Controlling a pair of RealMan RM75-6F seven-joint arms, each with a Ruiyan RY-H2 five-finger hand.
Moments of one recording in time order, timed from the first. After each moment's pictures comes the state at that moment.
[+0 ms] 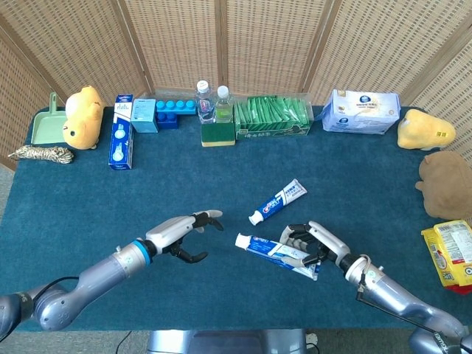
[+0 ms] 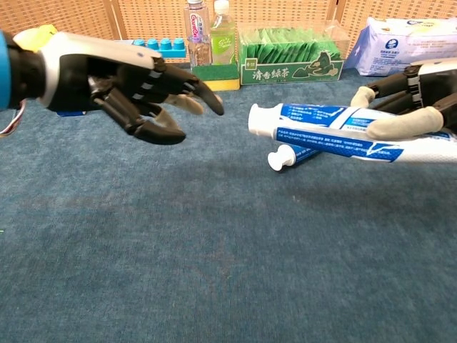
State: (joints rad) left arm -0.82 -1.16 -0.28 -1.98 0.97 0.51 -0.20; right arm 0.64 -1.04 0.06 -1.86 -1.53 0.79 1.08
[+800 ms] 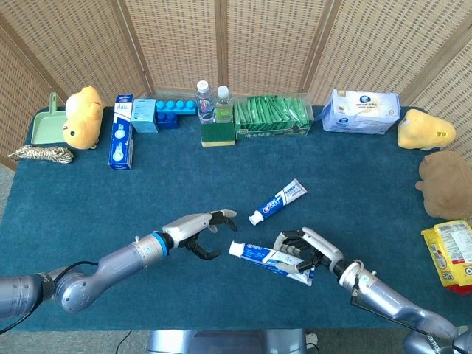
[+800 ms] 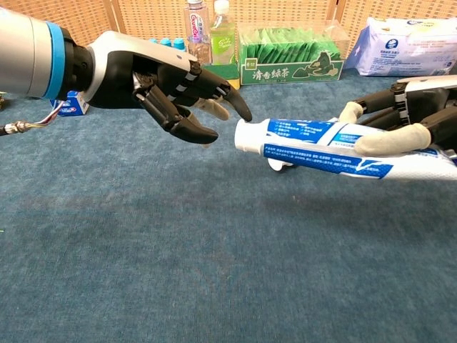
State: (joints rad) left arm -1.00 -1.19 -0.25 -1.91 0.85 0.47 -0.22; right arm 0.65 -1.09 0.03 -1.86 -1.53 0.80 1.10
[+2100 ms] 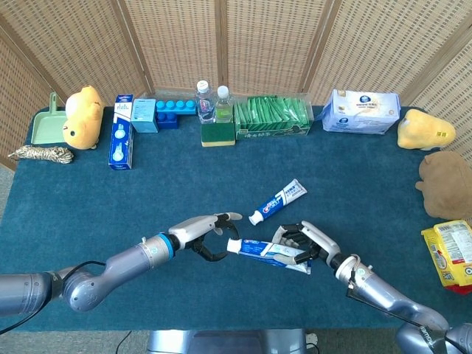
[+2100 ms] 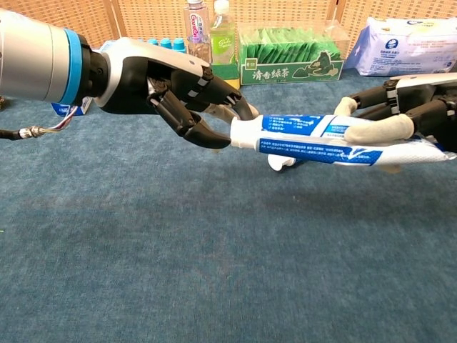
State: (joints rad) left arm -1.04 -1.22 -0.22 -1.90 0.83 0.48 -0.26; right arm 0.66 -1.12 0.06 -1.83 -1.45 0.77 1.10
